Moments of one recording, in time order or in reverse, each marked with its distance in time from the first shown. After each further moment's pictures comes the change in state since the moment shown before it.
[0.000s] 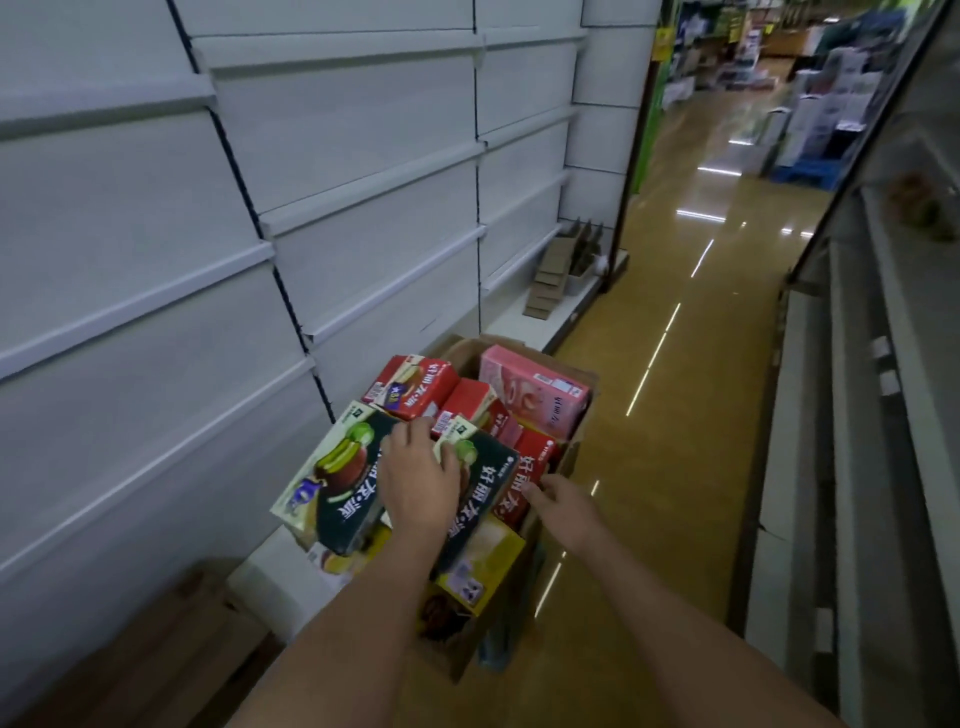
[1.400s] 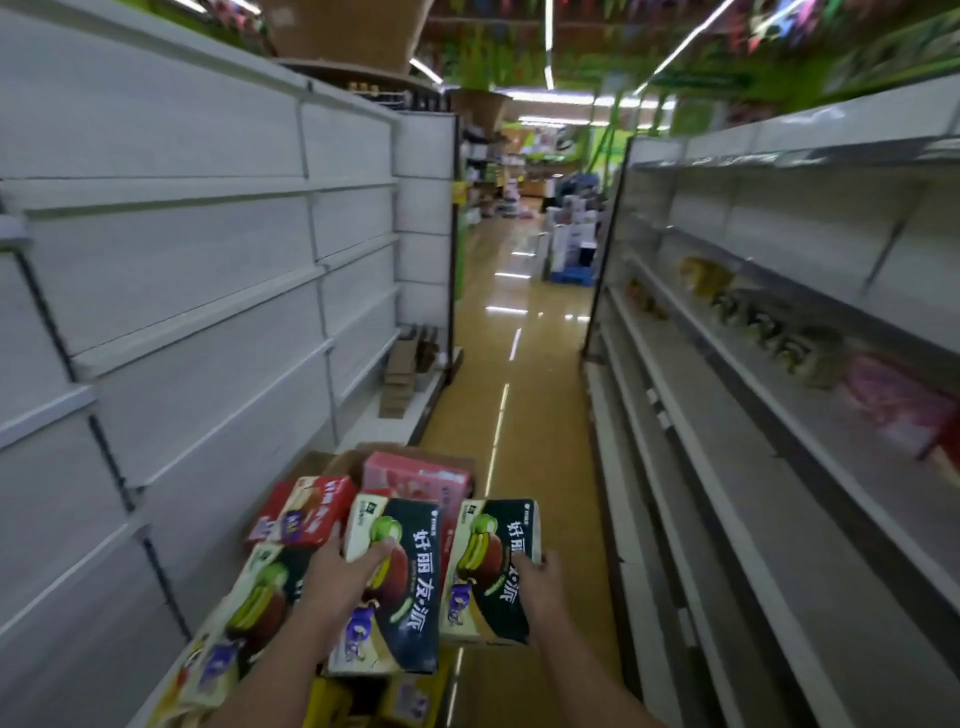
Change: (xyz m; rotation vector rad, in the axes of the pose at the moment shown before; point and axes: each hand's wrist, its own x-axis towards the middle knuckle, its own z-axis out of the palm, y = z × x) left_hand 0.037 -0.019 -0.034 -0.804 -0.663 -0.197; right_hand -0.054 -0.017 0.002 0.806 0.606 0.308
